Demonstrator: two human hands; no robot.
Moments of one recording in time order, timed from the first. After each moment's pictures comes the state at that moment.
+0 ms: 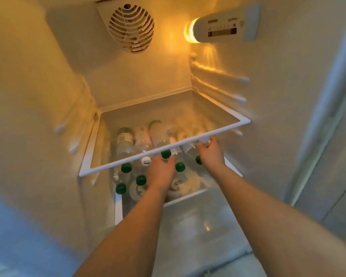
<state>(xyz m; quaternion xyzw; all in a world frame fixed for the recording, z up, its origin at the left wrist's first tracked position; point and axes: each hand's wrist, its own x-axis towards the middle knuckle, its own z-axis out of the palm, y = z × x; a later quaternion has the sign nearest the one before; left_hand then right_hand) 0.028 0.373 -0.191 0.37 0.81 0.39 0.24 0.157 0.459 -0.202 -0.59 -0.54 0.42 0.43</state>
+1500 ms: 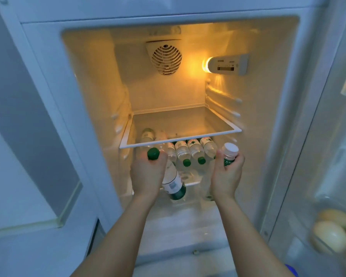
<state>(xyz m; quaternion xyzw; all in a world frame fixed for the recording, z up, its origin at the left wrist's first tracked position) 0.069 0.210 -0.116 0.39 0.74 0.55 0.00 0.215 0.295 -0.157 -0.49 -0.45 0.35 0.66</state>
